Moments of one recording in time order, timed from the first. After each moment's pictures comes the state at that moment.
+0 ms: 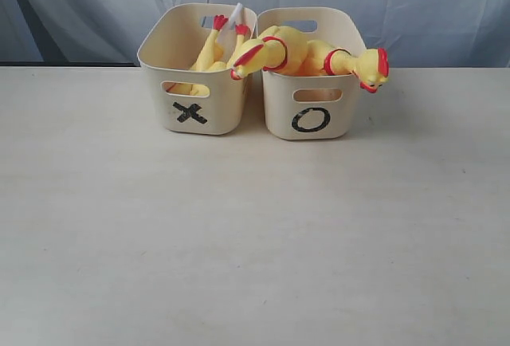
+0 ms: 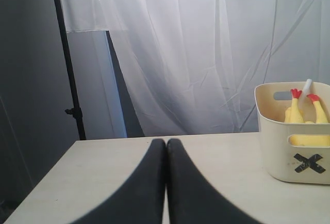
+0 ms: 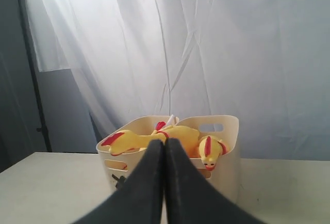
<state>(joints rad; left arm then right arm) 0.01 0.00 -0.37 0.16 0.44 -0.04 0.28 0.01 -0.46 0.24 0.45 -0.03</state>
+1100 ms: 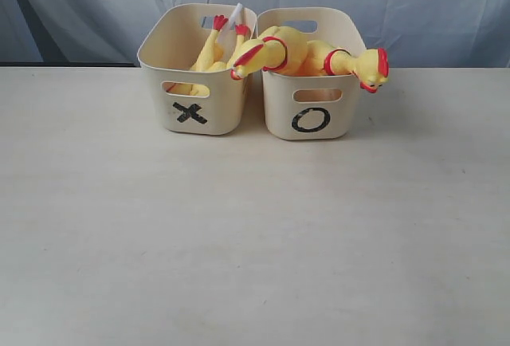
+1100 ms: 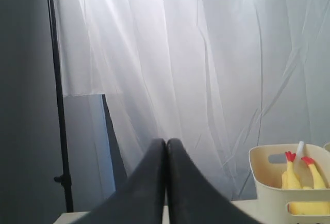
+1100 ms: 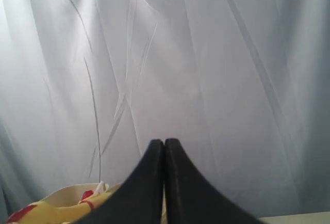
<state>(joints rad) 0.01 0.00 -0.27 0.16 0.10 -0.04 0.09 0.01 -0.29 0.19 0.08 -0.02</state>
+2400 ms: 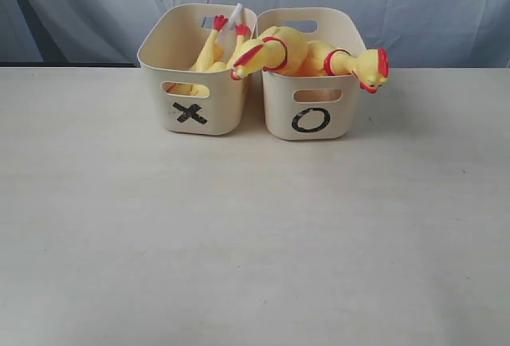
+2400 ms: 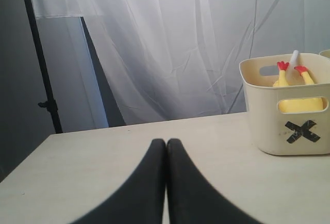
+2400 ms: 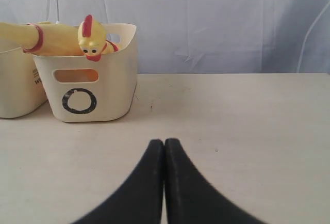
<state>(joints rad) 0.01 0.00 0.00 0.17 0.05 -0.04 0.09 0.01 0.00 0.04 0.23 -0.02</state>
